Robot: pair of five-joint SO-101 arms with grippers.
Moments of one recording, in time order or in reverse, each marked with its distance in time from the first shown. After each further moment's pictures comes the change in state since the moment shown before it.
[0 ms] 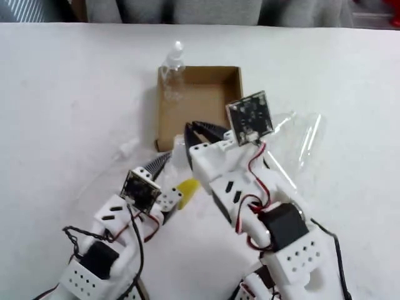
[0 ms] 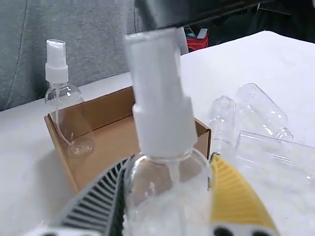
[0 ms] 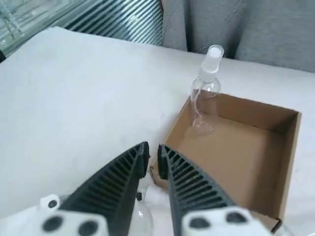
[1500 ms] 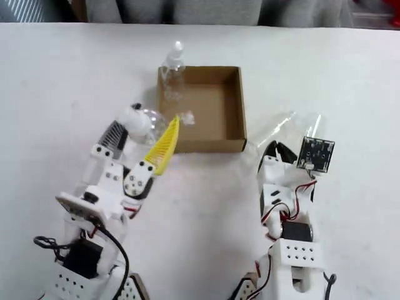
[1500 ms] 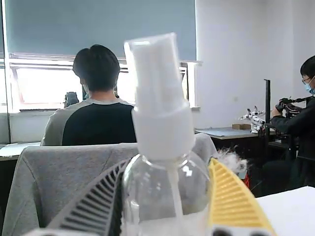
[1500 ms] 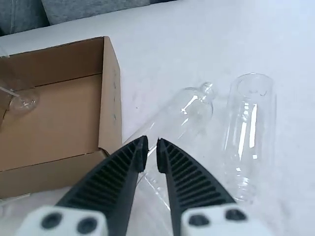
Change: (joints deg) left arm -8.6 7.5 -14.7 -24.8 0.0; right arm 35.1 -6.6 46.0 -36.9 0.0
